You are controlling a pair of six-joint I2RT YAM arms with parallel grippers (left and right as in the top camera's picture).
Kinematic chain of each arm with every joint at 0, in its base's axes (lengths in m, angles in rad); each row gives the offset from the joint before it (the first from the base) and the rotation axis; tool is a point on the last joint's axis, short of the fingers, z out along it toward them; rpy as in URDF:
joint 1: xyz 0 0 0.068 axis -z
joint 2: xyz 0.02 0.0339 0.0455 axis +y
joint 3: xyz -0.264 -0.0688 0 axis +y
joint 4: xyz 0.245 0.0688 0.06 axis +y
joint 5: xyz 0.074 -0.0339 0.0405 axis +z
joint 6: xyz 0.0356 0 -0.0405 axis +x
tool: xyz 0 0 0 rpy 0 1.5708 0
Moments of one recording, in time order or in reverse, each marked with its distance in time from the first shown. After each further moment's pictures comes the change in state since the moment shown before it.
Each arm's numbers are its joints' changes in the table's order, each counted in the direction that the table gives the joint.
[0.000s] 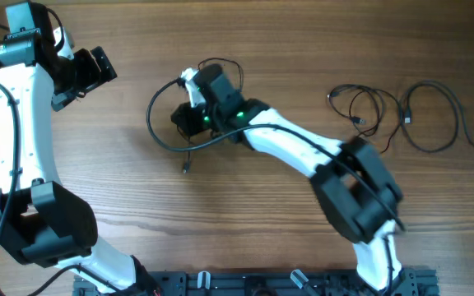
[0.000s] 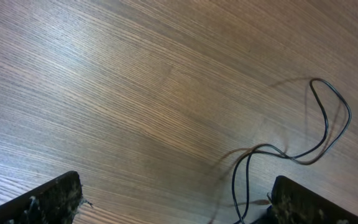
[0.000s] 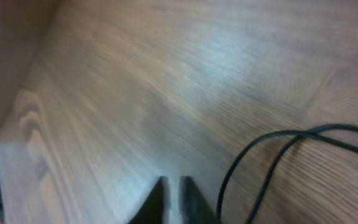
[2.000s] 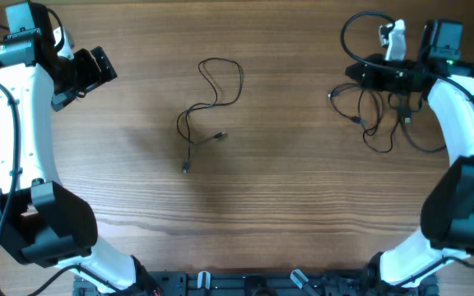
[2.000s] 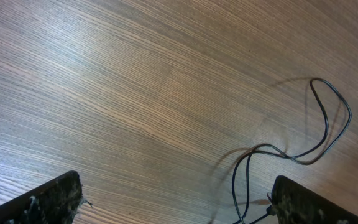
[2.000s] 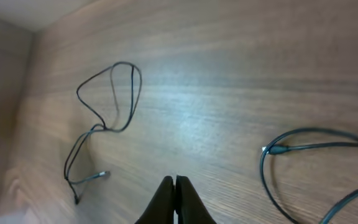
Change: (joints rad) left arm 0.000 0.000 0.000 0.000 0.001 0.000; right arm 0.927 -0.294 0.072 0.560 0.360 -0.449
